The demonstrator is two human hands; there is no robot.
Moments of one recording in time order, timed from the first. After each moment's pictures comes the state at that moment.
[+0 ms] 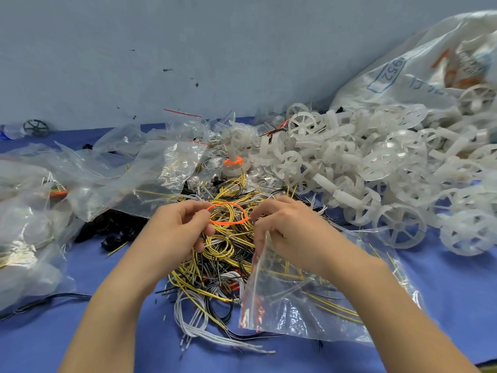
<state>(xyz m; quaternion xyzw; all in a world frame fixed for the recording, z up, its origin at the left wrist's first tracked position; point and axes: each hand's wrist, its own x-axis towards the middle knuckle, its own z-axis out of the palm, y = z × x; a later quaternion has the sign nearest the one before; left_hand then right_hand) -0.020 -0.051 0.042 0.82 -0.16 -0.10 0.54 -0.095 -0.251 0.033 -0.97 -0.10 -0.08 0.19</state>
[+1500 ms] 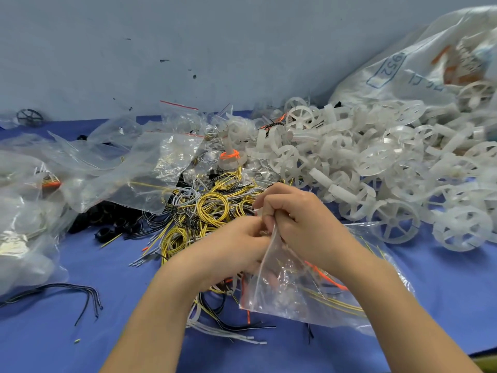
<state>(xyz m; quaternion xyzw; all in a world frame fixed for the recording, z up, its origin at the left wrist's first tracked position) -0.060 -0.107 0.045 0.74 -0.27 -0.36 0.49 -0.105 -0.257 0.030 -0.91 -0.07 -0.20 0.37</state>
